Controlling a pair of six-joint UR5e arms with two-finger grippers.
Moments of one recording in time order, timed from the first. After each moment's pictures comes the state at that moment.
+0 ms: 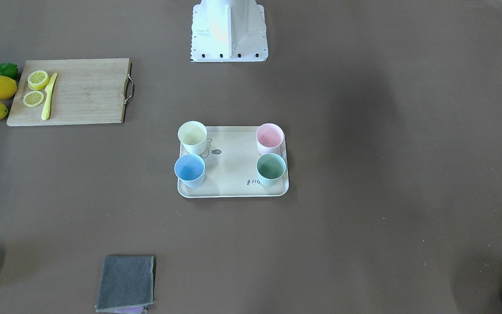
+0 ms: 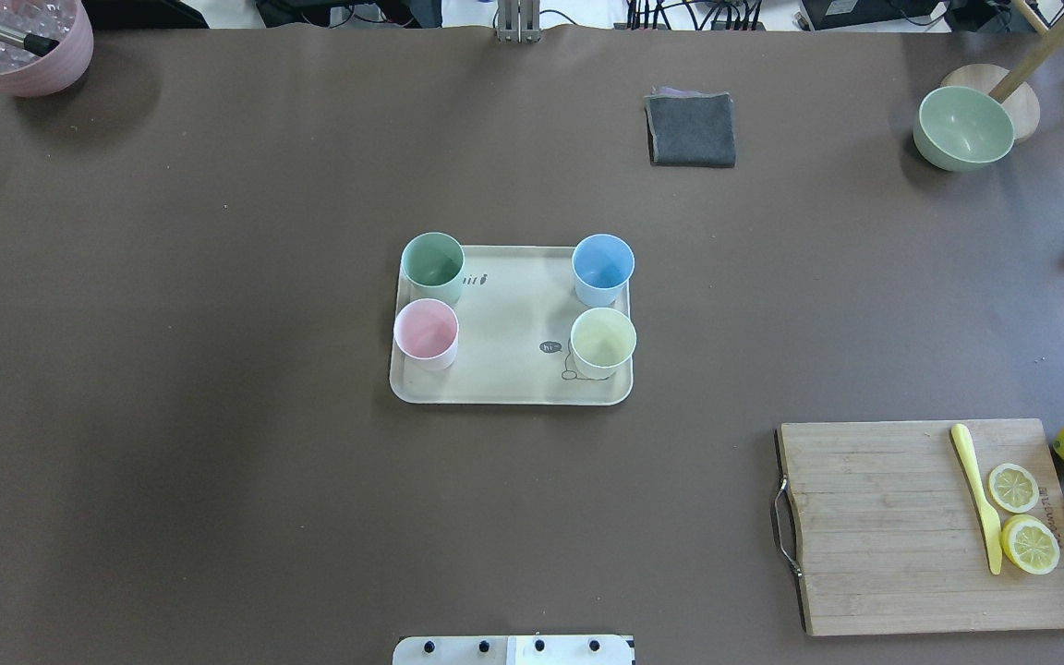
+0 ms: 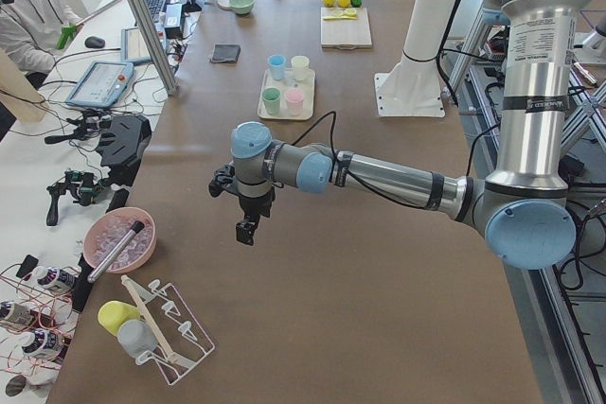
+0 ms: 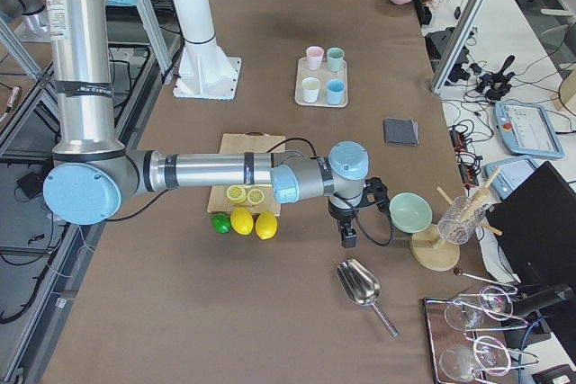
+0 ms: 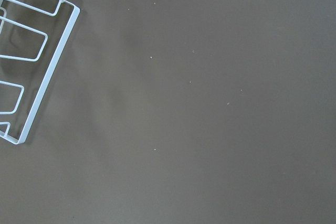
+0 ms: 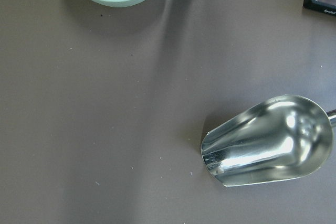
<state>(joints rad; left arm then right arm) -1.38 -1.54 -1.79 -1.62 -2.21 0.06 1.44 -1.54 1.59 -1.38 2.28 0.02</state>
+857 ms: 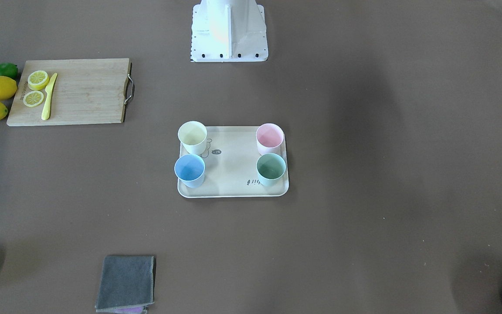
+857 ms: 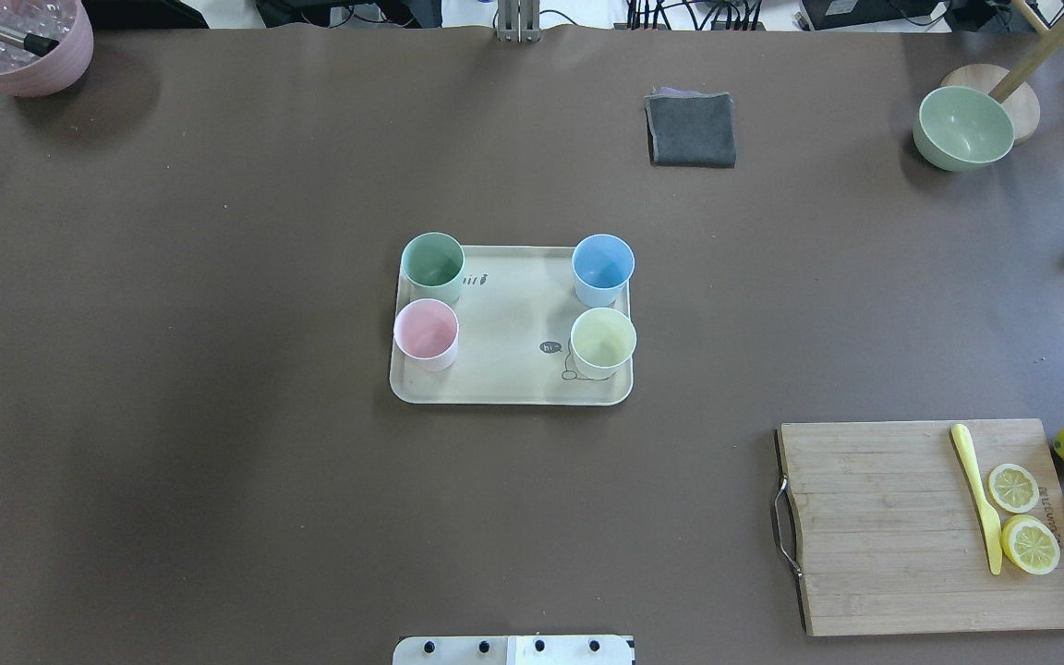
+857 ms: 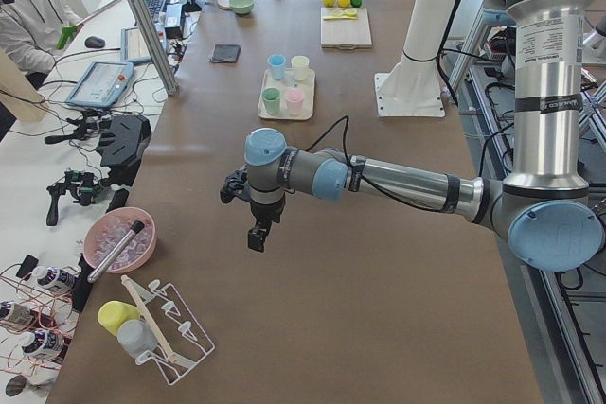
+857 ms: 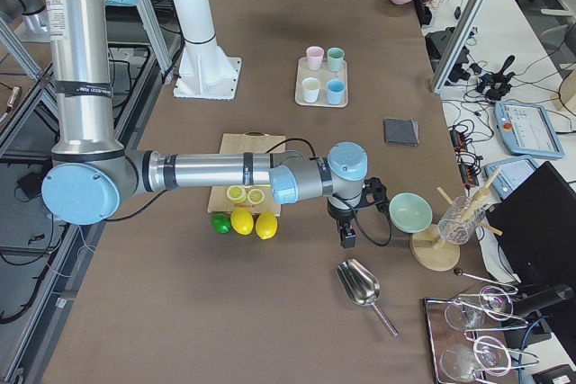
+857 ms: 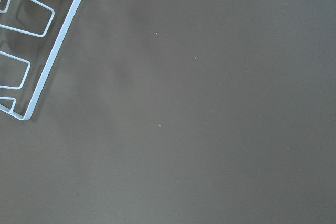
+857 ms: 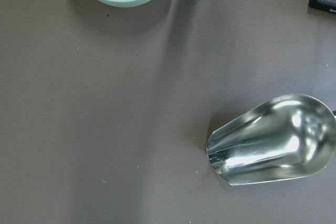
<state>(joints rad) -1.38 -1.50 -1.81 -1.65 -2.21 0.05 1.44 -1.55 1.60 -1.38 2.30 0.02</state>
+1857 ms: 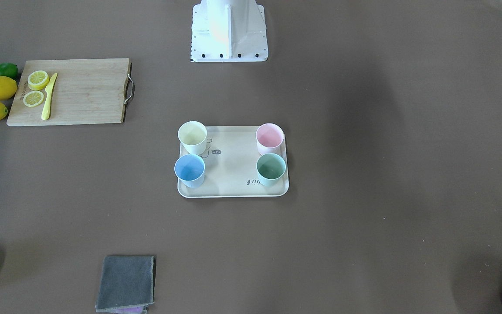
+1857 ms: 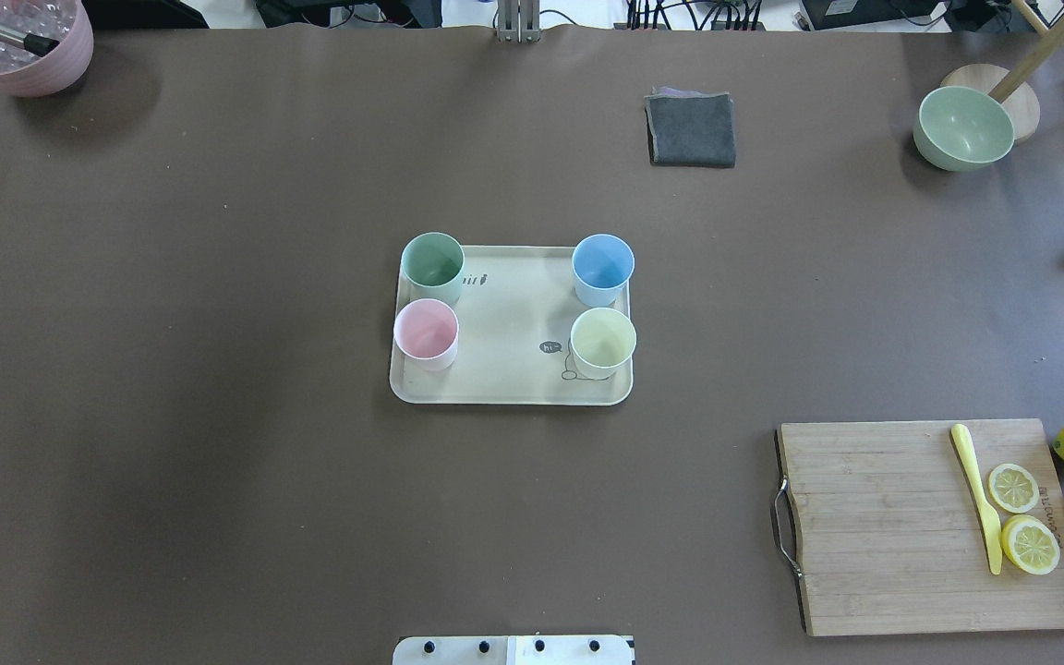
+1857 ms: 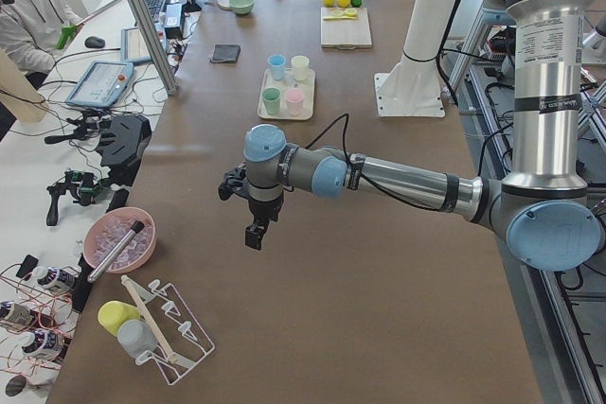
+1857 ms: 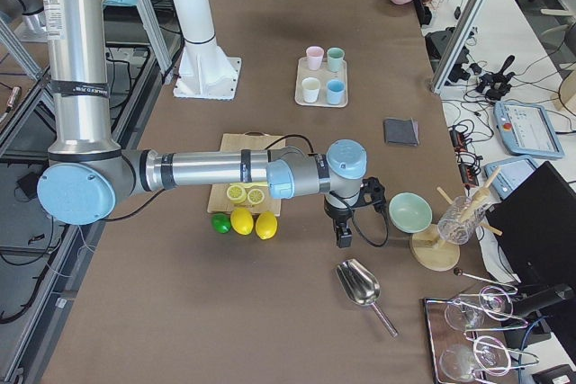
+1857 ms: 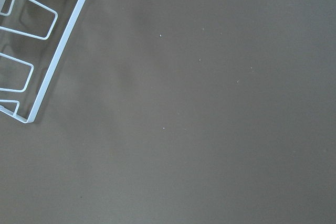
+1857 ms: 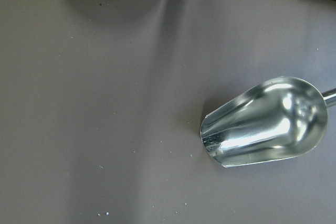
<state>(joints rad) -1.39 -1.50 -1.82 -1.65 -2.19 0.05 1.46 -1.56 1.63 -1.46 2.30 -0.01</state>
